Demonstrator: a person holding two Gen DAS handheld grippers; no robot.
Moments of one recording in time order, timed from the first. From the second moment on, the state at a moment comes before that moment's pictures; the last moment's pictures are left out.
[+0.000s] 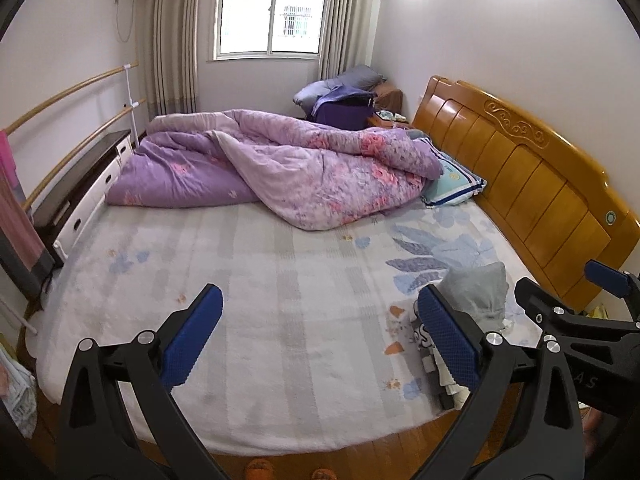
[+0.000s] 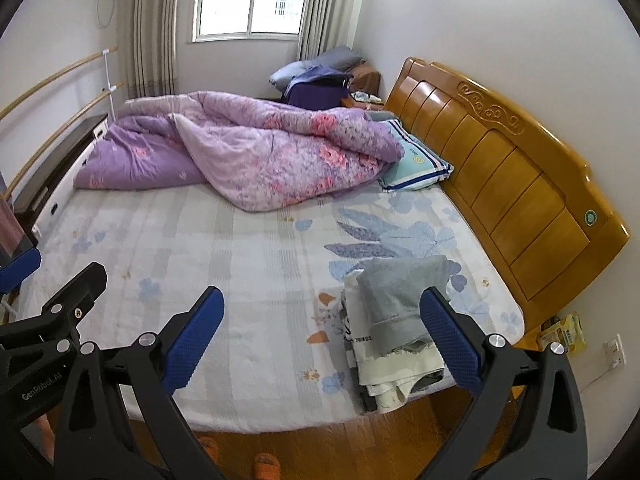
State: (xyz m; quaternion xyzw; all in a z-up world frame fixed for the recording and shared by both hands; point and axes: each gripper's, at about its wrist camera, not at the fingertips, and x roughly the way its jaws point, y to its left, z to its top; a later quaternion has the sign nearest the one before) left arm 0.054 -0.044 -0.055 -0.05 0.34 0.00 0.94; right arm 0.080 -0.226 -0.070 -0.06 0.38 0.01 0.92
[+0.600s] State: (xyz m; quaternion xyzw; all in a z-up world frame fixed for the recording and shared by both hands) left arm 0.017 0.006 -0.007 -0.04 0.27 -0.01 0.96; right arm 0.048 -0.179 -0.027 -0.06 0.31 0.00 0.95
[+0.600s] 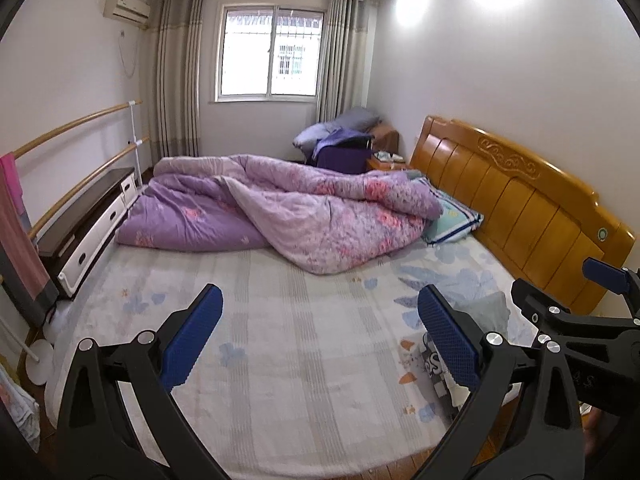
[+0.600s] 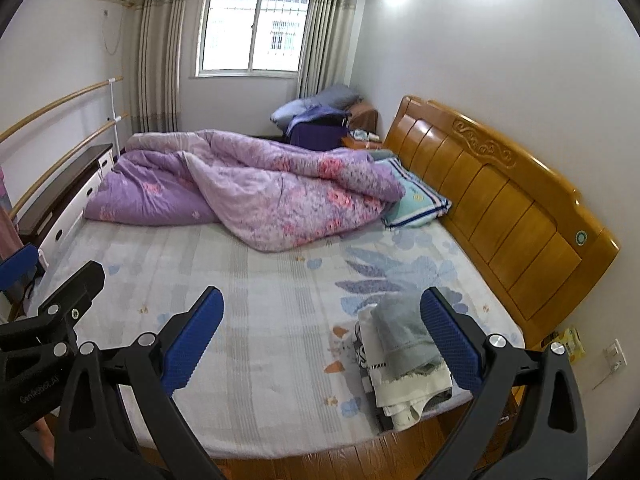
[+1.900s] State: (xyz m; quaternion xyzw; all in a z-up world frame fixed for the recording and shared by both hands) left arm 0.015 0.008 -0.005 -0.04 0.26 0.01 0.96; right arm 0.043 -0.178 -0.024 -0.05 0.29 0.02 0.96
